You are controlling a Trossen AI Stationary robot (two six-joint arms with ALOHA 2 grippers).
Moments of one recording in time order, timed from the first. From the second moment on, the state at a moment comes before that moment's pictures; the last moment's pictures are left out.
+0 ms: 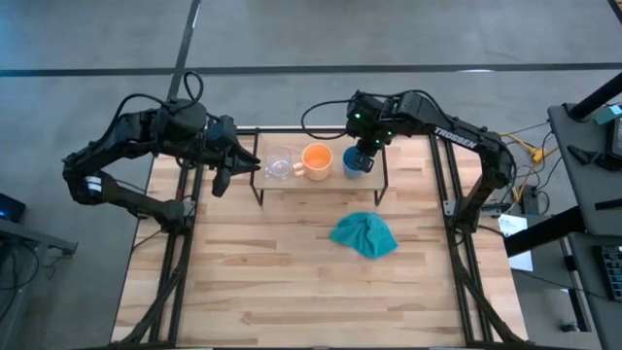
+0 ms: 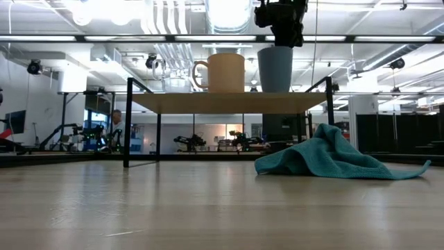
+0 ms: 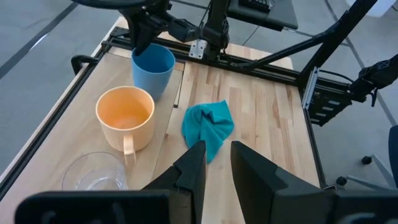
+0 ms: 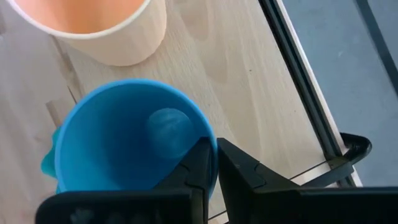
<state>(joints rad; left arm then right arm) 0.15 1.16 1.71 -1.06 0.12 -0.15 -0.38 1.71 1.86 -1.34 0.07 0.00</state>
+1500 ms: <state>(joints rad) 0.16 1.16 1.70 -1.06 0.10 -0.09 -0.41 1.71 1.86 -1.29 0.07 -0.03</state>
